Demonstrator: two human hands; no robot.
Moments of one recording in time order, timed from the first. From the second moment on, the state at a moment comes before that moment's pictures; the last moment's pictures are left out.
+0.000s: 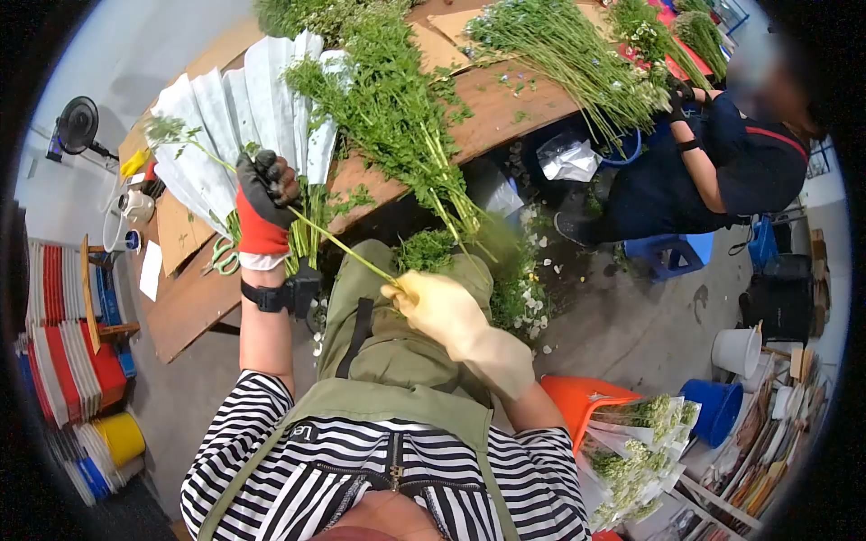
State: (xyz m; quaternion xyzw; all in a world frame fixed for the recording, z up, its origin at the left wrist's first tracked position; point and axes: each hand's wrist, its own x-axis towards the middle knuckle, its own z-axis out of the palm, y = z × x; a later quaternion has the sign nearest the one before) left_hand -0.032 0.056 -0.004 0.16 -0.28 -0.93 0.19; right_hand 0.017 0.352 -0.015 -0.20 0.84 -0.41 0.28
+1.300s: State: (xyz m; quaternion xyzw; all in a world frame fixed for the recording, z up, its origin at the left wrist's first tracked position) left_hand 0.102 0.083 -0.155 0.26 -0.34 -0.90 -0.02; right_hand -0.168 0.284 -0.140 -0.28 0.93 -0.20 -0.08
